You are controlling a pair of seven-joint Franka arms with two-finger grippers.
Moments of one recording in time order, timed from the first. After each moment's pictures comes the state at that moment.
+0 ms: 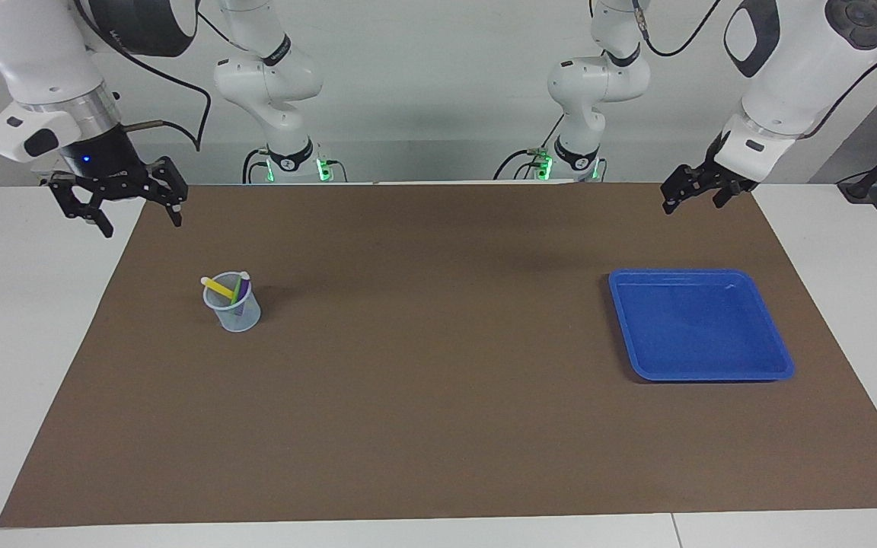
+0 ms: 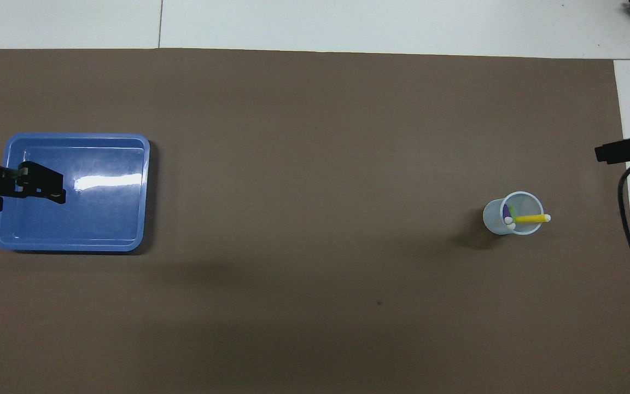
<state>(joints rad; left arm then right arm) 0.01 -0.01 -0.07 -1.63 -0.01 1.50 -0.12 0.09 0.03 -0.17 -1.54 0.01 1.69 -0.30</state>
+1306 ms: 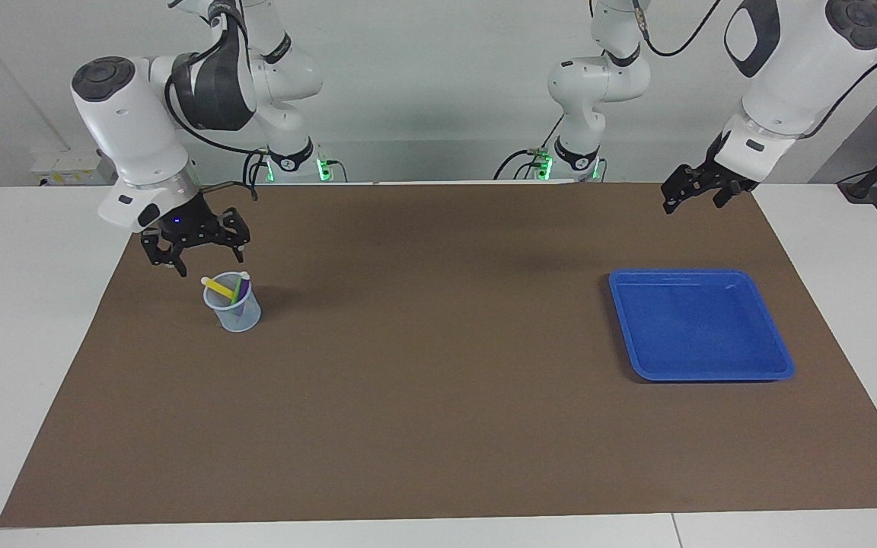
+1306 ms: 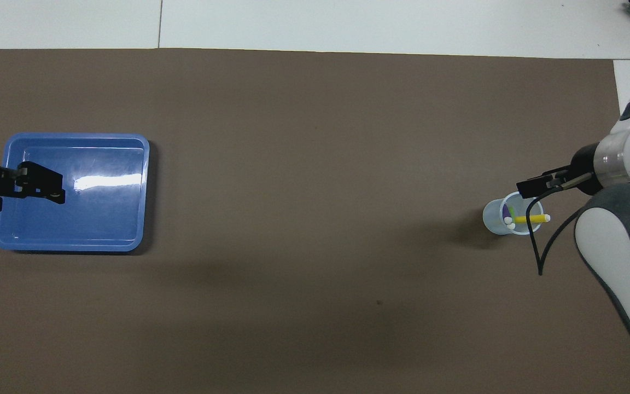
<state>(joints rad) 0.01 -0.01 -0.07 -1.63 -0.01 1.50 -0.12 0.16 -0.02 -0.16 -1.92 0.01 1.97 -0.30</state>
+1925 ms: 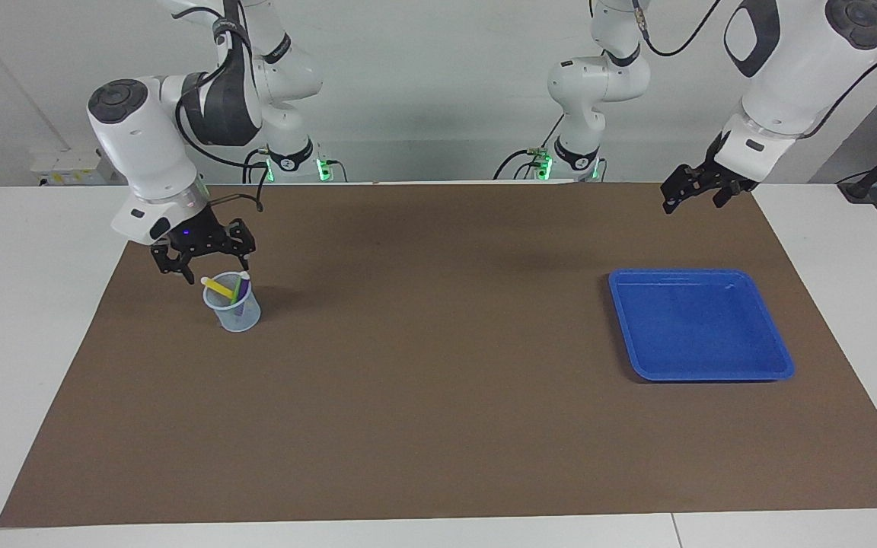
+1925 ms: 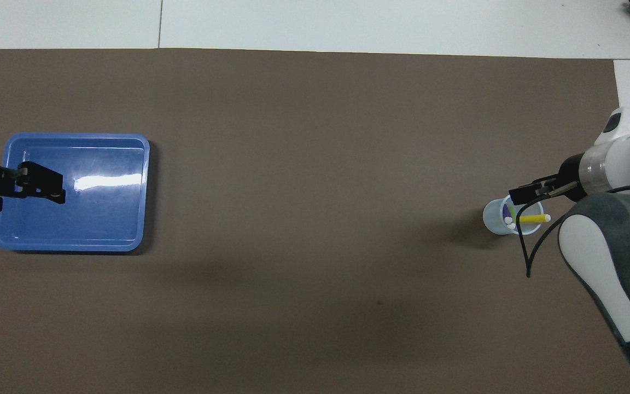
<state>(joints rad) 0.01 -0.01 -0.07 -1.63 -0.01 1.50 -0.12 0.16 -0.02 -0.17 -2.00 0.01 2.04 -0.31</state>
